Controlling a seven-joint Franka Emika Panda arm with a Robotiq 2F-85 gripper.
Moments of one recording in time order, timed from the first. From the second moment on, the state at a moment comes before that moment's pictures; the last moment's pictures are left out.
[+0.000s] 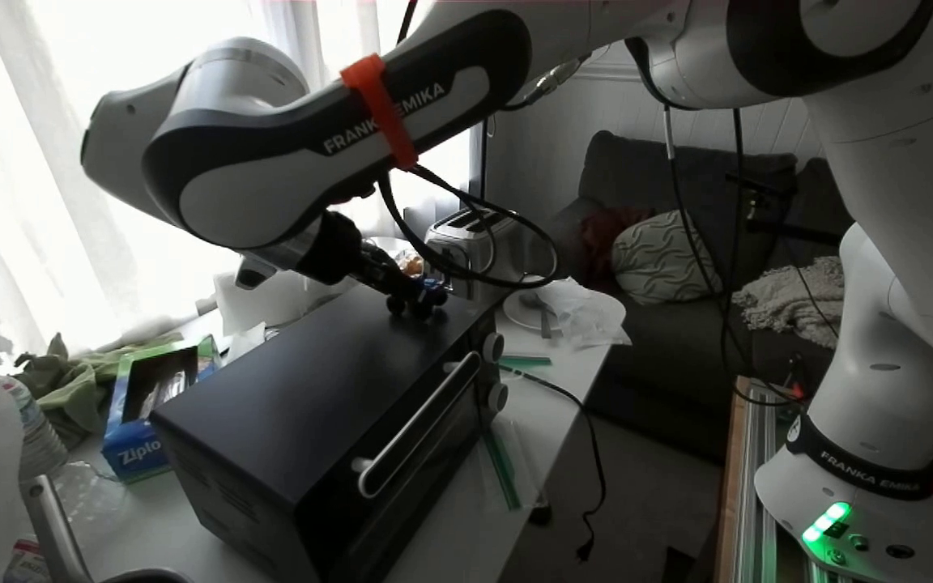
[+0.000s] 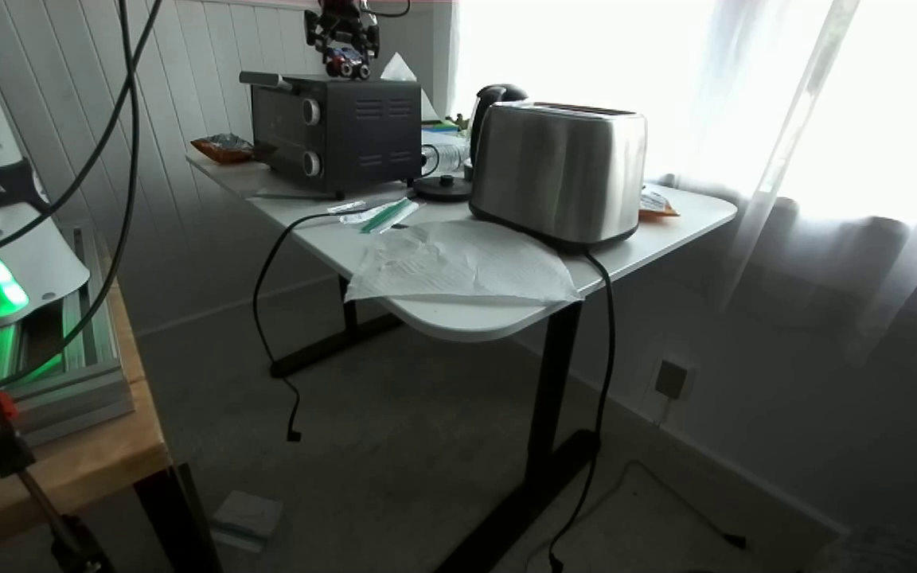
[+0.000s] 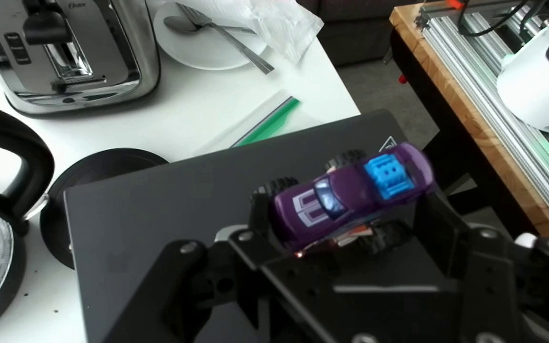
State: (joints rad) arm 0.35 0.64 0.27 -1.30 -0.60 1.16 -0.65
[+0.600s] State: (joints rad) arm 0.33 0.64 0.27 -1.29 -0.53 1.21 -0.66
